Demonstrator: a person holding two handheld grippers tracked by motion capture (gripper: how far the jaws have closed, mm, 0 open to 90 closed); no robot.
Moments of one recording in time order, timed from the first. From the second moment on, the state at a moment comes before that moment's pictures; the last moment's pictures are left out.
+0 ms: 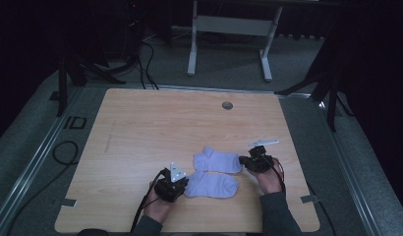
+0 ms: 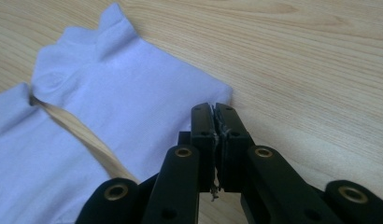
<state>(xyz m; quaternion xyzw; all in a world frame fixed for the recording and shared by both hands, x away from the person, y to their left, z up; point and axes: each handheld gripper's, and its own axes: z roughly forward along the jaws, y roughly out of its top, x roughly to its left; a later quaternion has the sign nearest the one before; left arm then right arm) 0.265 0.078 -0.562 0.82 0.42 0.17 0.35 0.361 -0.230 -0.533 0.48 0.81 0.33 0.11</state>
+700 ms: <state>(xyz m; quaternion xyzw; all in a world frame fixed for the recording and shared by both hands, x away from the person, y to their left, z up) 0.265 0.080 -0.561 0.83 0.40 0.16 0.36 0.364 -0.238 -0.537 0.49 0.81 0.30 0.14</state>
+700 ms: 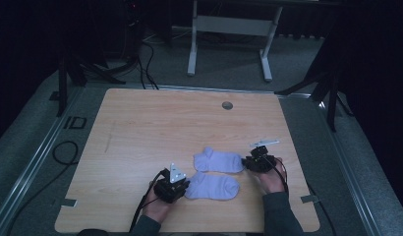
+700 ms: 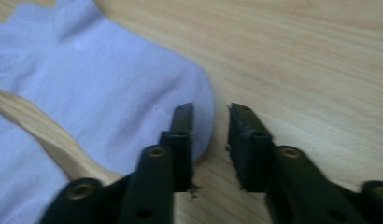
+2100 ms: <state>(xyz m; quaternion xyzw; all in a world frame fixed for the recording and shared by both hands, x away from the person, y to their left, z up) 0.272 0.095 -0.556 0.81 0.41 0.14 0.39 0.397 -0.115 -0.544 0.28 0.92 0.28 0.09</state>
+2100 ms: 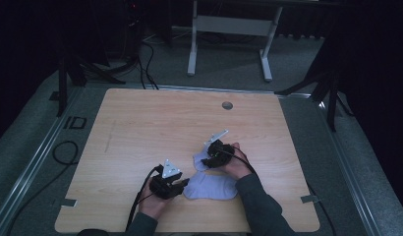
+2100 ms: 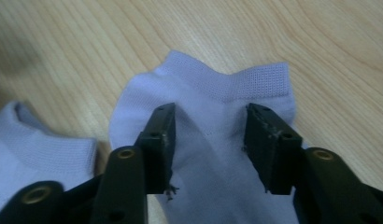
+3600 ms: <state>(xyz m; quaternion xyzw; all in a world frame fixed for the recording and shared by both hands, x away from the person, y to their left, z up) 0.270 0.099 -0.553 0.81 0.41 0.14 0.39 0.344 -0.209 -0.484 0.36 0.82 0.44 0.12</state>
